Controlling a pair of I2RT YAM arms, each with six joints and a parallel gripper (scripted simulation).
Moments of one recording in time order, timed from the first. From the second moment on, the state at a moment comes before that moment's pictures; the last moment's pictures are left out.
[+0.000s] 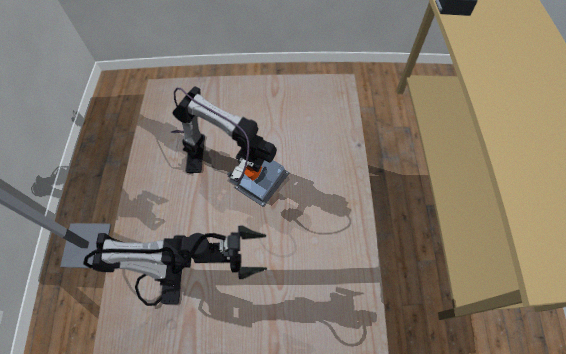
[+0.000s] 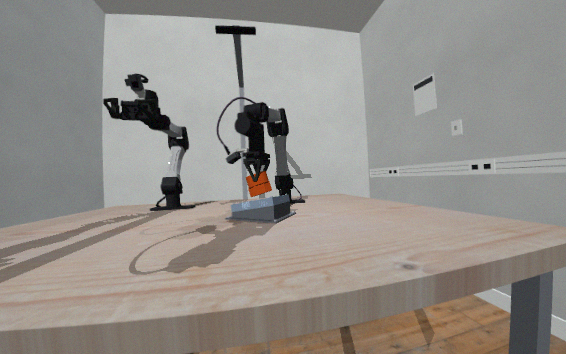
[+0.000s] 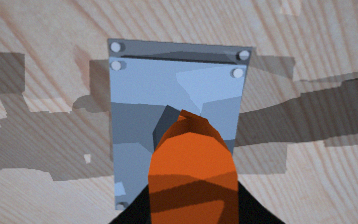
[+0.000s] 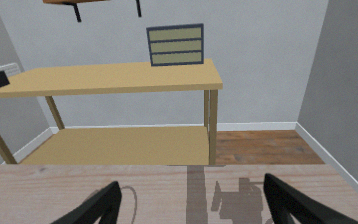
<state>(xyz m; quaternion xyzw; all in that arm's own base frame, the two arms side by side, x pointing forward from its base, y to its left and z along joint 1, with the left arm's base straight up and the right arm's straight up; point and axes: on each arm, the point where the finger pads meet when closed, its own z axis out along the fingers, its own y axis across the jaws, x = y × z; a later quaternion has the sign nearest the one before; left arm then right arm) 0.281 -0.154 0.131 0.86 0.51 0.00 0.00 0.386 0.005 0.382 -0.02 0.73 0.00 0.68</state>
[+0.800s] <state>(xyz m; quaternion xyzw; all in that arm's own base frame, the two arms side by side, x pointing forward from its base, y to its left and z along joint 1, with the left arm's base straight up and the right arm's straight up) 0.277 -0.160 0.176 0.86 0.50 0.00 0.01 0.364 0.091 0.296 -0.34 0.76 0.09 0.55</state>
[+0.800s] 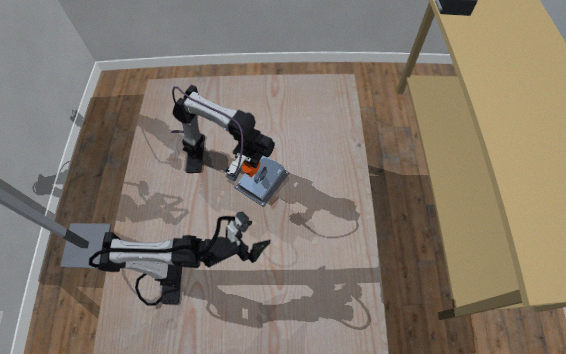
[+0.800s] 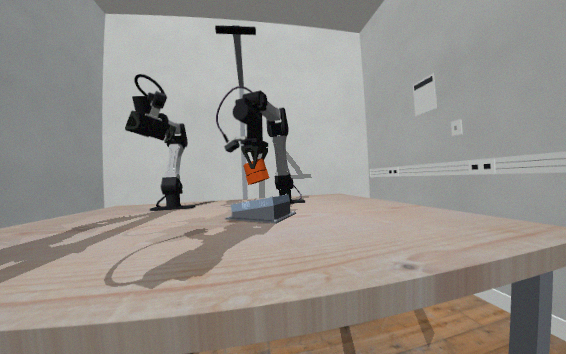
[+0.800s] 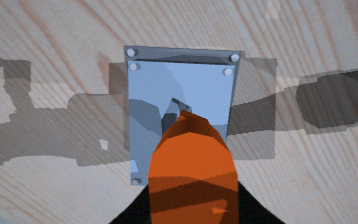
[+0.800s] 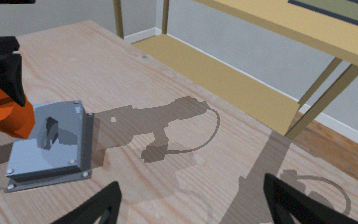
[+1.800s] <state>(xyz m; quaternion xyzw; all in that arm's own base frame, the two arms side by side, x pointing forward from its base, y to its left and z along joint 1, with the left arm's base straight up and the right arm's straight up) 0.299 -0.158 0.160 0.89 0.45 -0.04 0.03 0.309 0.161 0.274 -0.56 0.62 0.31 0.45</state>
